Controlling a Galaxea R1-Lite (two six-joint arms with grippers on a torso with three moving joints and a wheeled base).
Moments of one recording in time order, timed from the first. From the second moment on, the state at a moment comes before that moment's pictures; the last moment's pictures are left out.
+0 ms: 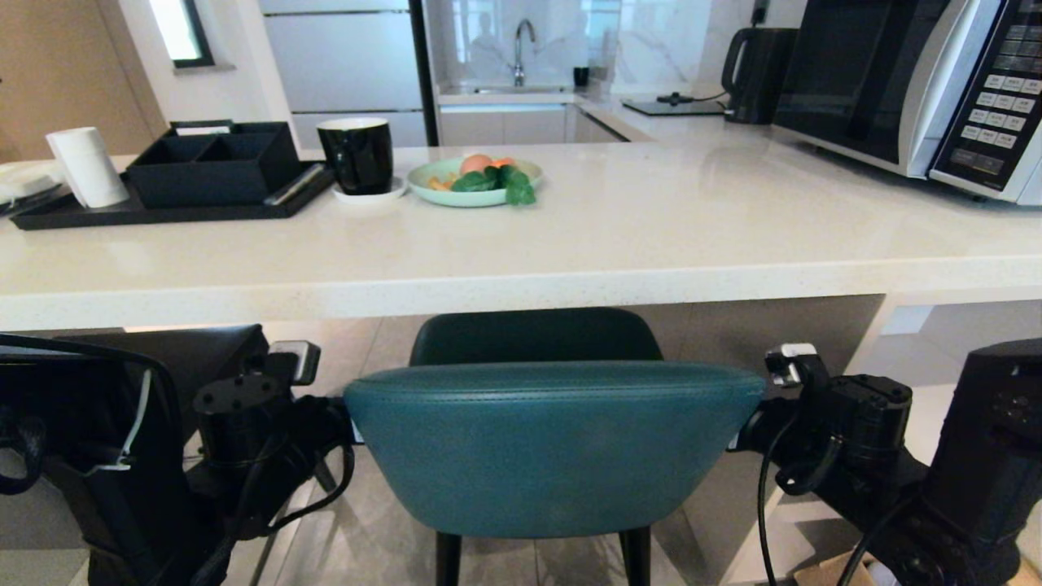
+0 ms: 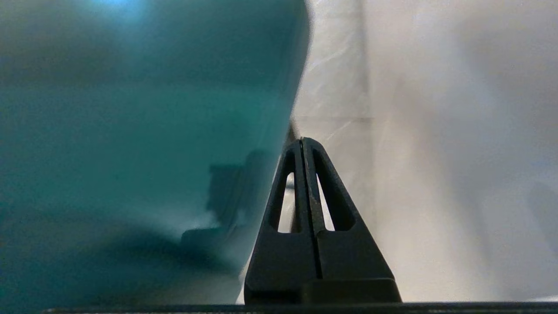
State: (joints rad) left arm -0.26 2.09 -0.37 -1.52 0.15 -0.12; right arm 0.26 2.12 -0.39 -1.52 0.00 0.09
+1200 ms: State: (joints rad) left arm -0.36 2.14 -0.51 -1.52 0.25 -0.12; right arm 0.31 2.18 -0.59 -1.52 -0.09 0.12
